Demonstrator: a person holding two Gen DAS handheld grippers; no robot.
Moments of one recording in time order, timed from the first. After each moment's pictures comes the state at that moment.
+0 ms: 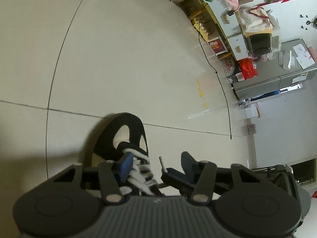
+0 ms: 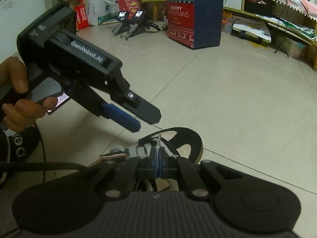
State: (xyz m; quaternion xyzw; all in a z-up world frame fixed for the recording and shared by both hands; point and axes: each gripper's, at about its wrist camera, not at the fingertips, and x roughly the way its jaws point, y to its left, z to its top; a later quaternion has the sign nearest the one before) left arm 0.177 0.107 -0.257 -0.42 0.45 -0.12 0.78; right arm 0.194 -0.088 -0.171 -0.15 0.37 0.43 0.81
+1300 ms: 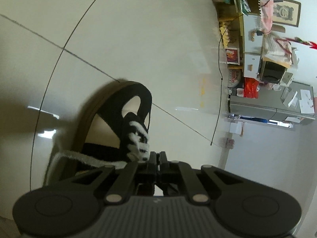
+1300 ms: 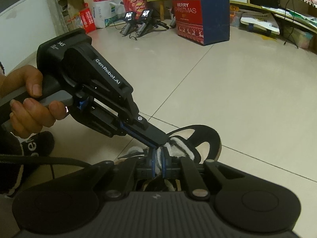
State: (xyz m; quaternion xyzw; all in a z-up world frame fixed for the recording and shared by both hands) left arm 0.176 0.118 -0.300 -0.58 0.49 -0.10 0.65; right arm 0.197 -0.105 -0.190 -0.11 0.39 0.45 0.79
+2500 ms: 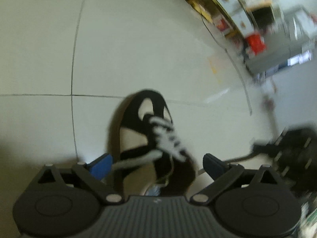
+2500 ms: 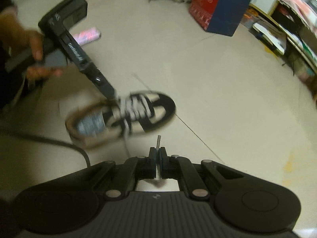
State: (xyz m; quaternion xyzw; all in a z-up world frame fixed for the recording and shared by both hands) left arm 0.157 0.093 -0.259 -0.30 0.49 -0.12 0.81; right arm 0.195 -0.157 -0.106 -0.37 0.41 0.44 0.71
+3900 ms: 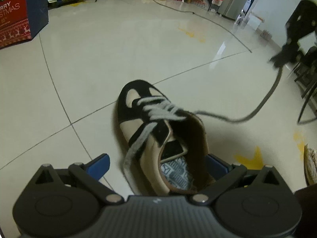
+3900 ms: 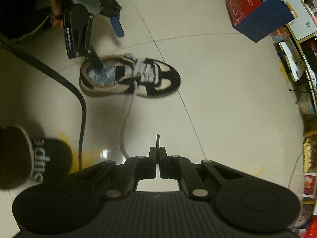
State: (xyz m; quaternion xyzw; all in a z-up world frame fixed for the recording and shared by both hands) left arm 0.126 0.051 -0.241 -0.05 0.47 -0.17 0.87; right arm 0.168 -0.152 -0.091 -0.51 0.40 0.45 0.62
